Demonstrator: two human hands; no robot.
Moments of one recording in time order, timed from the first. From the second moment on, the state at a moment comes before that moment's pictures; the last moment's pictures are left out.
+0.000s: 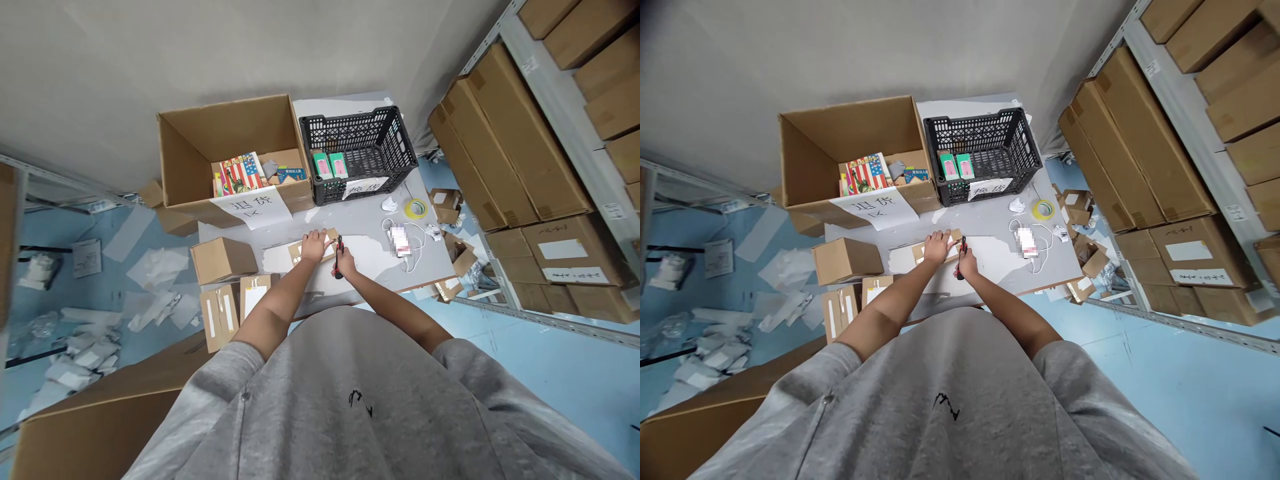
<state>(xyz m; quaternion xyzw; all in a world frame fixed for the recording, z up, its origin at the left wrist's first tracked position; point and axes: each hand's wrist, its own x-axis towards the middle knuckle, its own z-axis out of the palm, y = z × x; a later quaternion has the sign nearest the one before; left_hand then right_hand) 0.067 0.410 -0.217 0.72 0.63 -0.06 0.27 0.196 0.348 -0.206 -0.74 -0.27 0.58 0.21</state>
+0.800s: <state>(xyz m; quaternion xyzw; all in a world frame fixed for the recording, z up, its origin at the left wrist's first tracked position) 0.061 0.381 -0.245 0.83 0.53 0.08 0.18 0.240 0.433 -0.223 -0.76 -0.45 0.46 0.10</state>
